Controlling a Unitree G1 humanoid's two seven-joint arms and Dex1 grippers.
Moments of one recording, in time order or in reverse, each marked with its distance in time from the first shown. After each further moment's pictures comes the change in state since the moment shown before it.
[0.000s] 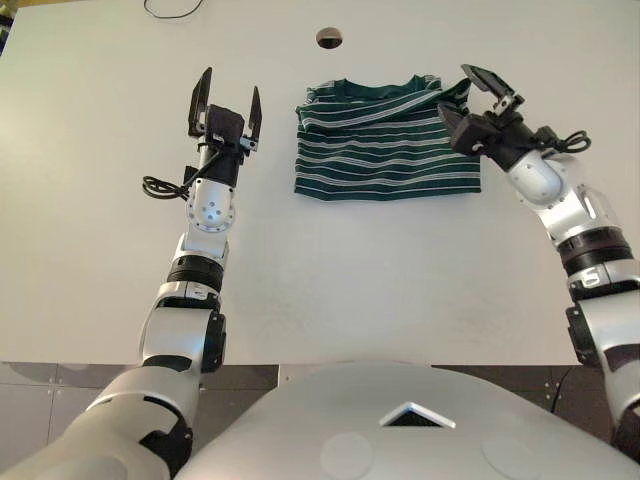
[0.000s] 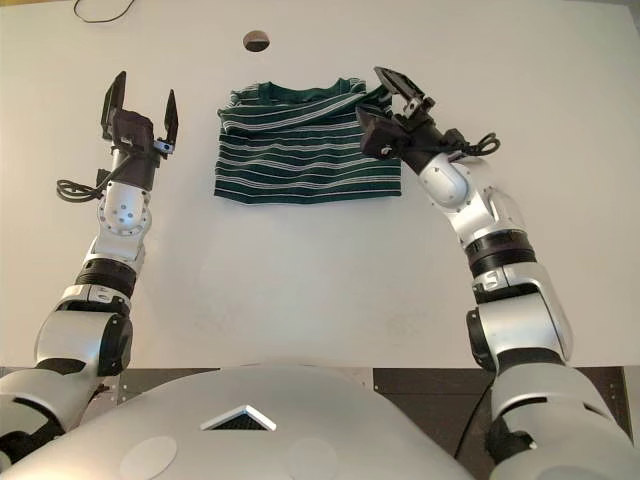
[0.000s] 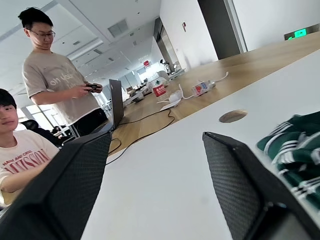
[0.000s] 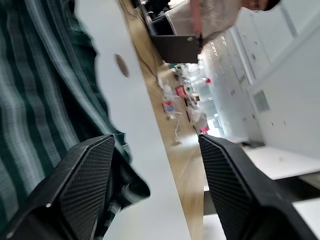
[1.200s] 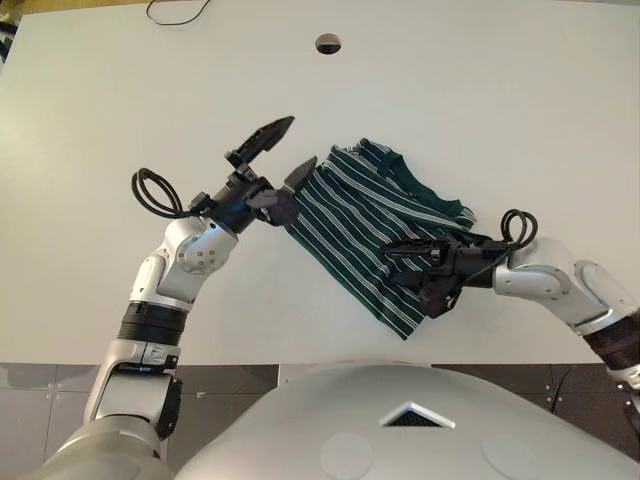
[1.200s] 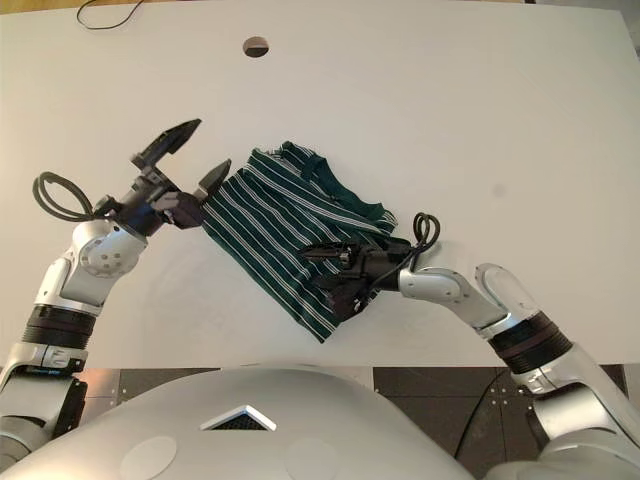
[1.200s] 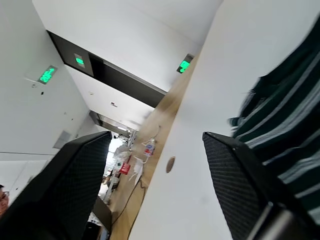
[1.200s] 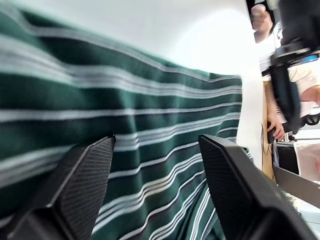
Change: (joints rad) left arm 0.316 0.242 -0.156 -0.673 0.403 0.040 -0.140; right arm 0.371 -0.232 0.239 -0.775 0.117 0.015 0.522
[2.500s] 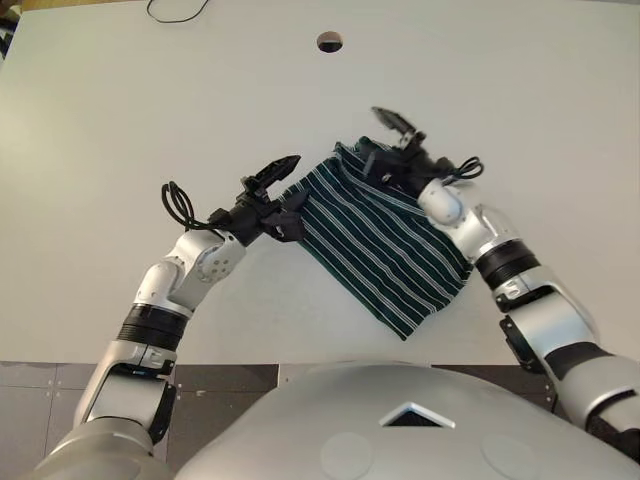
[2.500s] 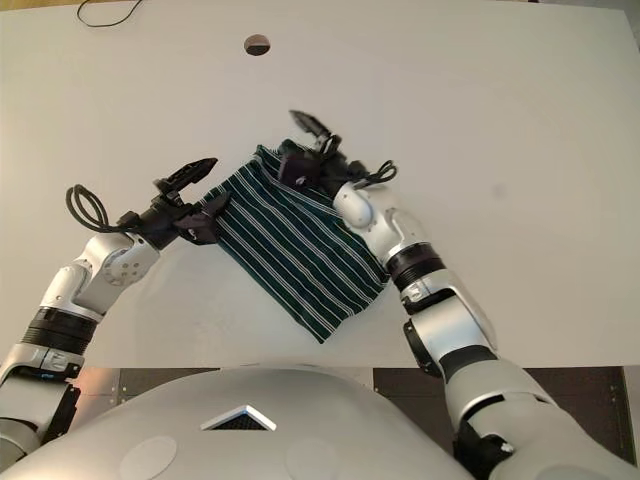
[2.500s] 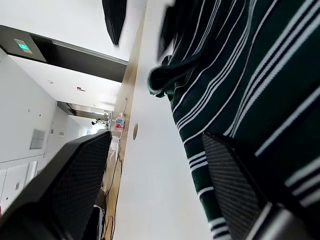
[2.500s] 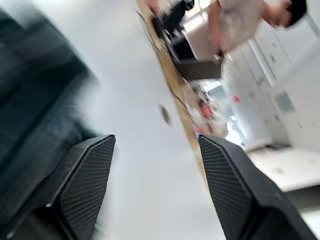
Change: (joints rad) left arm -0.029 0.046 -0.100 0.086 0.208 0.164 0.044; right arm -0.427 0.538 -0.137 0.856 -0.191 0.208 -0.646
